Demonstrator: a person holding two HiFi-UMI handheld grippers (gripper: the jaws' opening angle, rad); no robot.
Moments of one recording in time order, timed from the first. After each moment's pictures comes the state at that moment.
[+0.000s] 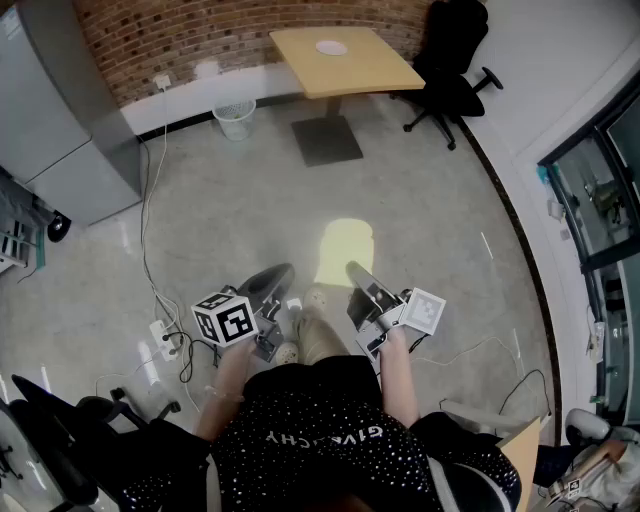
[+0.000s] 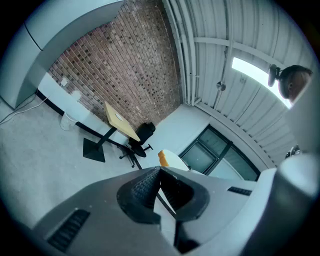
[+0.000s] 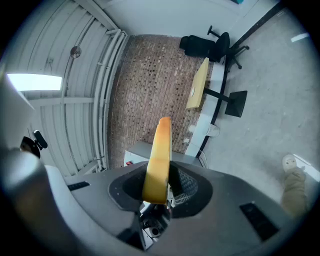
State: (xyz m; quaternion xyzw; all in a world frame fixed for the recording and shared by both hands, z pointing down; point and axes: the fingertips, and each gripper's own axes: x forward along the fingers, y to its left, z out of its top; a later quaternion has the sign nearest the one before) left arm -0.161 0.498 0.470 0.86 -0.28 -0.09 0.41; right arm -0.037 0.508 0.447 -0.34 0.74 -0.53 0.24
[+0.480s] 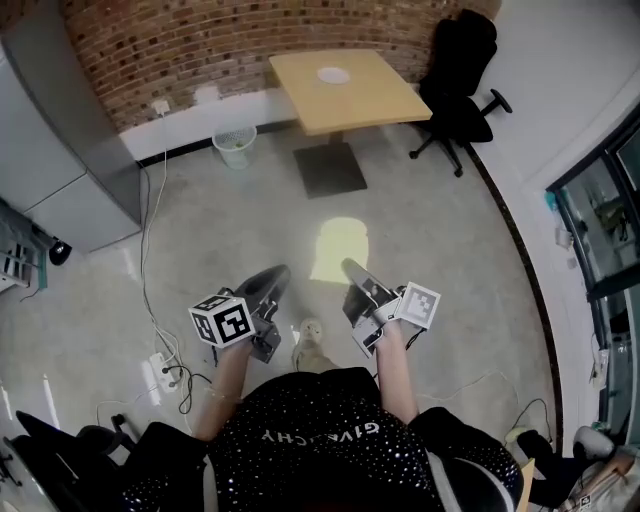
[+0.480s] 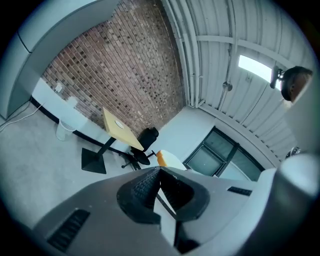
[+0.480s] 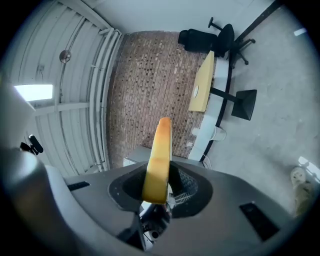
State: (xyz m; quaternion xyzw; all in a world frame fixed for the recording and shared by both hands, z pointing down) left arm -0.133 0.356 0.461 0.86 -0.29 -0.10 0.40; right arm -0.004 0.355 0.449 -0.33 0.74 -0.54 0.25
